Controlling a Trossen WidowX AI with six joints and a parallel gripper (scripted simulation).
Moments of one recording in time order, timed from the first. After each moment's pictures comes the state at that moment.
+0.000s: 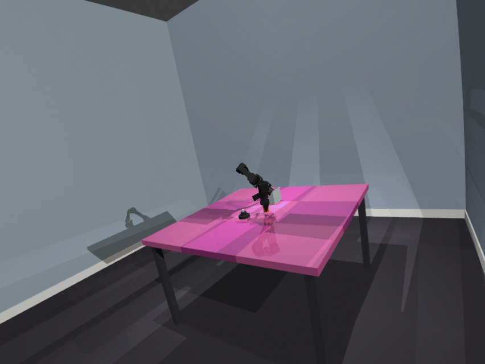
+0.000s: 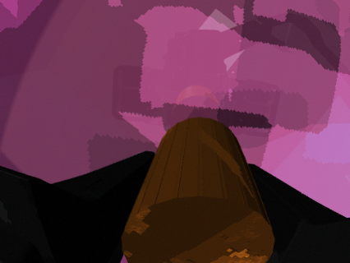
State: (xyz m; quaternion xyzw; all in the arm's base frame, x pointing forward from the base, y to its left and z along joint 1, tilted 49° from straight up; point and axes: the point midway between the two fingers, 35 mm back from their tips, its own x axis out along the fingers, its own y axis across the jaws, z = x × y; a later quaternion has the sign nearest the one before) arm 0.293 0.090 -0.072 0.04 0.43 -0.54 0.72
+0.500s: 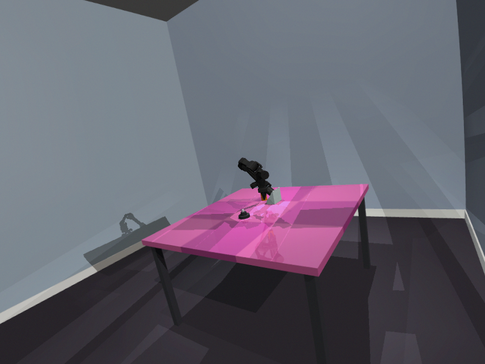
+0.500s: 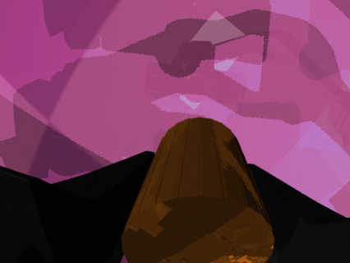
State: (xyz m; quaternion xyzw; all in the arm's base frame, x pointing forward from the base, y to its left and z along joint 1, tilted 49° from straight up) arm 0.286 0.156 -0.014 0.04 0.43 -0.54 0.72
